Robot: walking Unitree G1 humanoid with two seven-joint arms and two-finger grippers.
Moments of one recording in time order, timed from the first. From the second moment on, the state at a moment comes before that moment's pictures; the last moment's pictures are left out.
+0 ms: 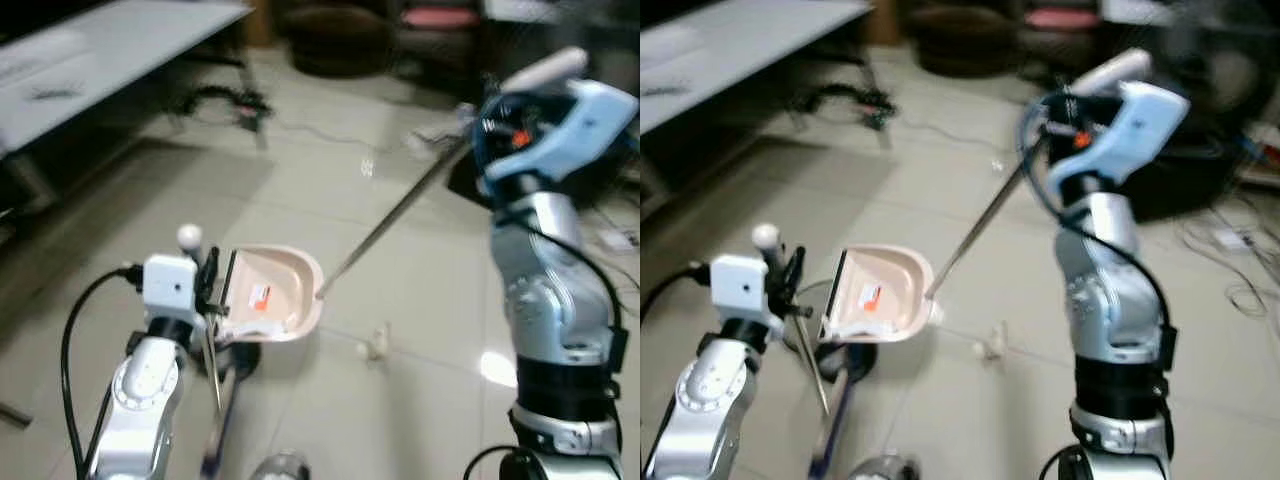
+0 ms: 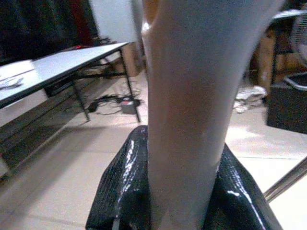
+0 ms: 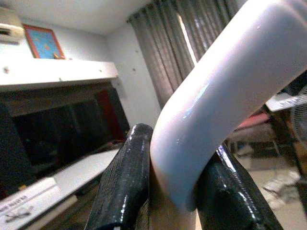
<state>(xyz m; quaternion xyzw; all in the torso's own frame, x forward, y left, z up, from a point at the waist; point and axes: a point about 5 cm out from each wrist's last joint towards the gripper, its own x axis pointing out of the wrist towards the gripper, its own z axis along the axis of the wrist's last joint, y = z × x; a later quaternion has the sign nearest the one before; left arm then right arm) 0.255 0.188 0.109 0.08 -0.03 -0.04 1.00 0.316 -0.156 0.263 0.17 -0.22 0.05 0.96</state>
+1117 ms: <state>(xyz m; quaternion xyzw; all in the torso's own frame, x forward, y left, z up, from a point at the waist) 0.256 0.192 0.103 0.06 -0.02 -0.02 1.00 0.327 -0.147 0.255 0.12 -0.19 0.03 0.97</state>
